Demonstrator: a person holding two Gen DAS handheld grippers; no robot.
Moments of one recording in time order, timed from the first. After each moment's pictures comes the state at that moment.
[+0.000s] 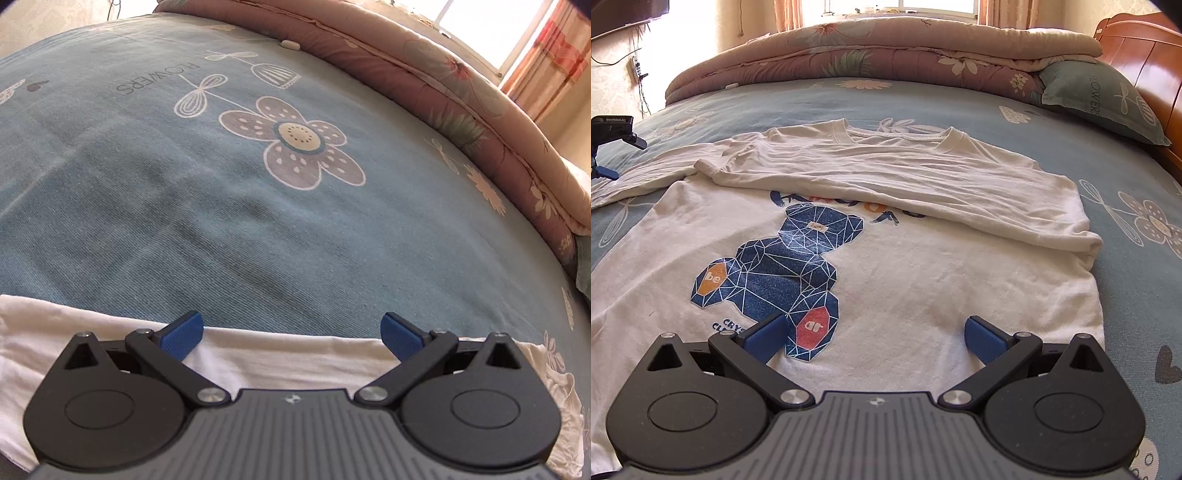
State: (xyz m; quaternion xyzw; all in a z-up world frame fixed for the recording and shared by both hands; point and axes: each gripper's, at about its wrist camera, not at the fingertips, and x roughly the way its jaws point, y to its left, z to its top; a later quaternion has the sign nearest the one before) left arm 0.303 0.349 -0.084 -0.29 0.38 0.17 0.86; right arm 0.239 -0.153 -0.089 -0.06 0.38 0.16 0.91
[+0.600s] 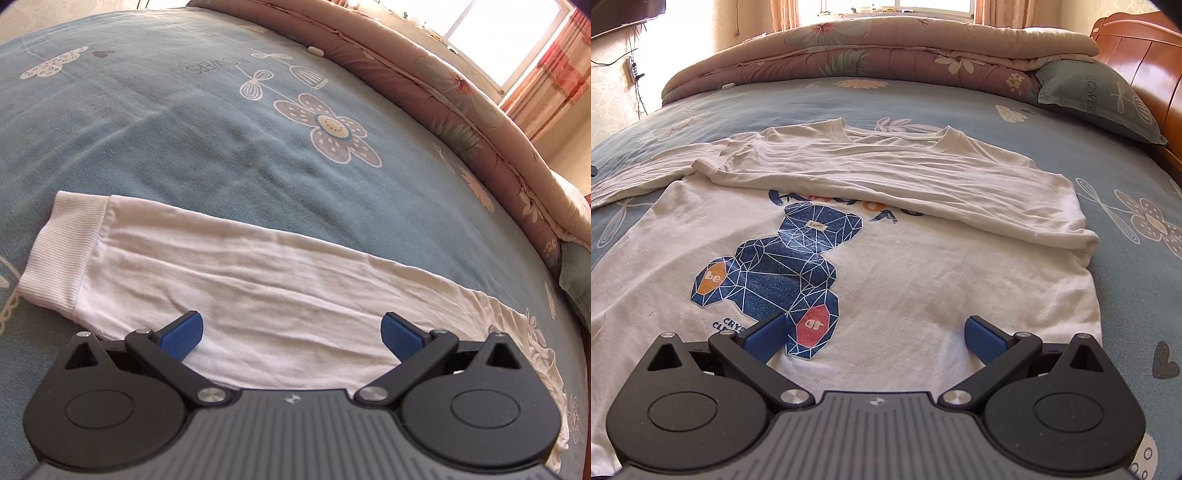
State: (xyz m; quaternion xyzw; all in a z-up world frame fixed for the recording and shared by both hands) left arm 0.203 0.349 -0.081 -0.31 0.37 0.18 0.86; right arm 0.238 -0.152 -0.089 -0.06 0.38 0.15 0.91
